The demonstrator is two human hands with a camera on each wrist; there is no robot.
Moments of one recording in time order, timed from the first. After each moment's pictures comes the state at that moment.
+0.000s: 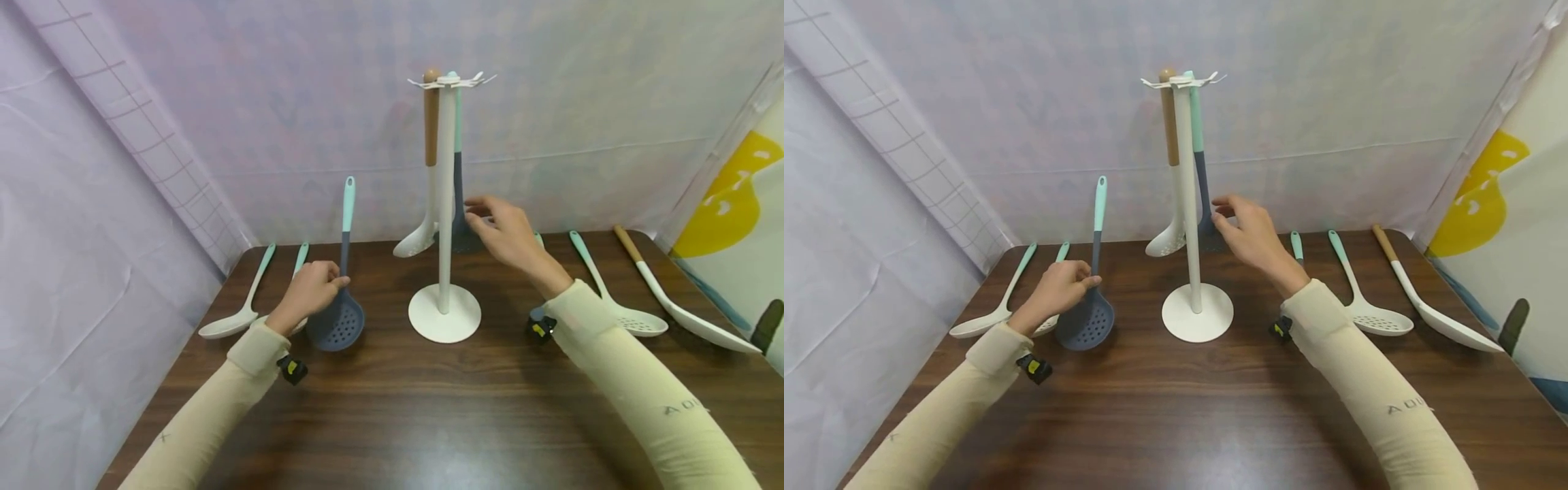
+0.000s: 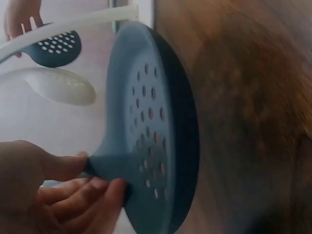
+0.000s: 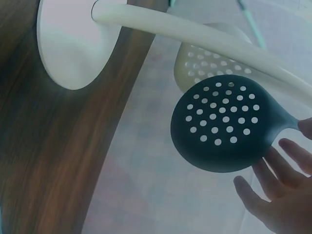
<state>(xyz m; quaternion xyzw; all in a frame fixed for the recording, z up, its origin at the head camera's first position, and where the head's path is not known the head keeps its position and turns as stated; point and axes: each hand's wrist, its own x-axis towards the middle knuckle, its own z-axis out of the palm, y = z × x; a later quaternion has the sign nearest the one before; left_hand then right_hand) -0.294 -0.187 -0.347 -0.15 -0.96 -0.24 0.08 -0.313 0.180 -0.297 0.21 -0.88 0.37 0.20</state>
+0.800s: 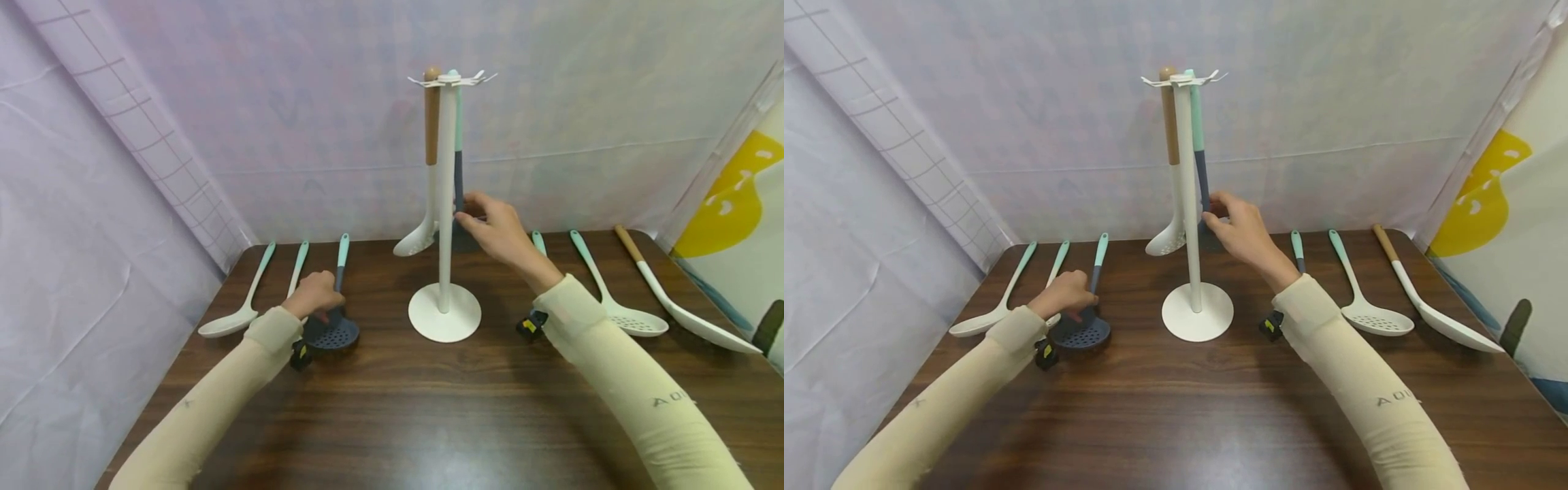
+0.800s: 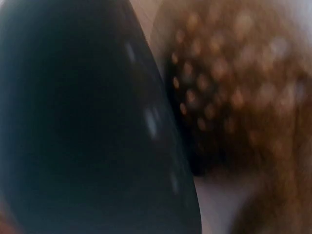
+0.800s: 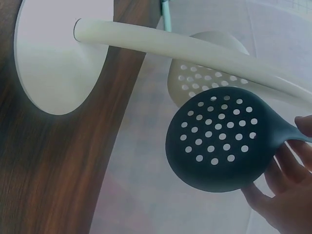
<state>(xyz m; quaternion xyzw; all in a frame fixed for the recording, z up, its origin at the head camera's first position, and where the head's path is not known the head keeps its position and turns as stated) -0.314 -0.188 -0.361 -0.04 -0.98 -0.18 -0.12 -0.316 0.166 -0.292 0.21 -0.87 0.42 0.15</state>
